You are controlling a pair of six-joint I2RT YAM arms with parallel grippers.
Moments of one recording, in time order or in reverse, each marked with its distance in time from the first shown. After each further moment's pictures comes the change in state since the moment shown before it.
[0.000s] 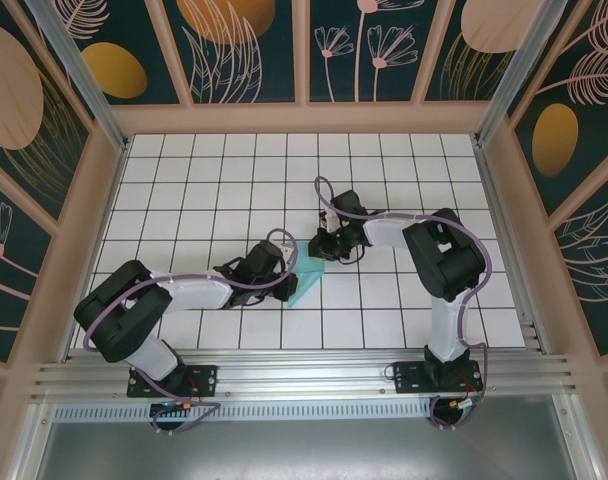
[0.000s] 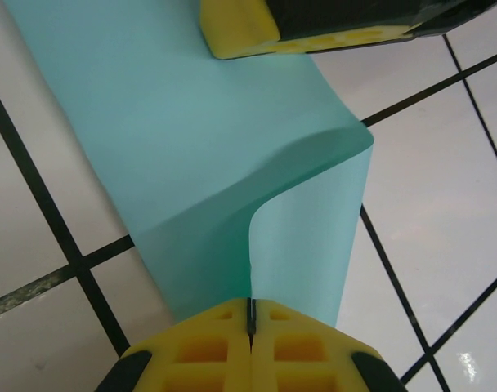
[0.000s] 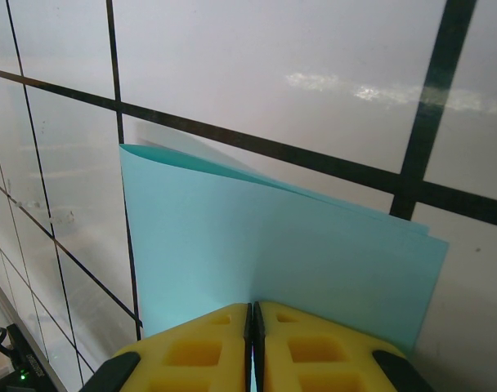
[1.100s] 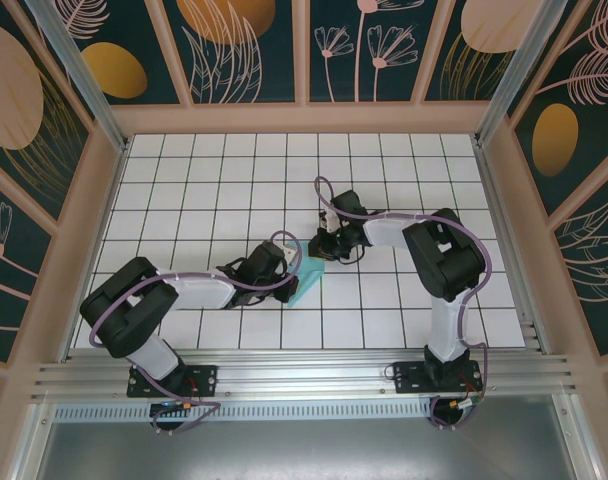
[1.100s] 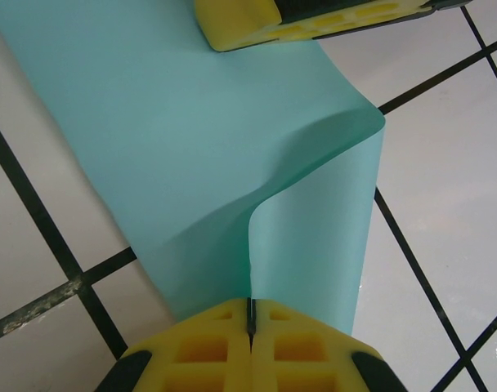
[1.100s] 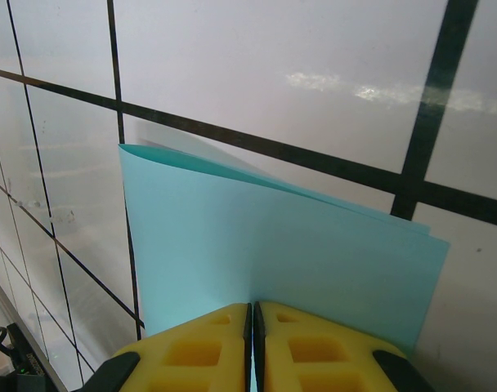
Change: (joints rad) left arm -0.004 0.040 0.005 0.016 -0.020 0.072; right arm 0.000 0.000 0.000 0.000 -0.002 0.000
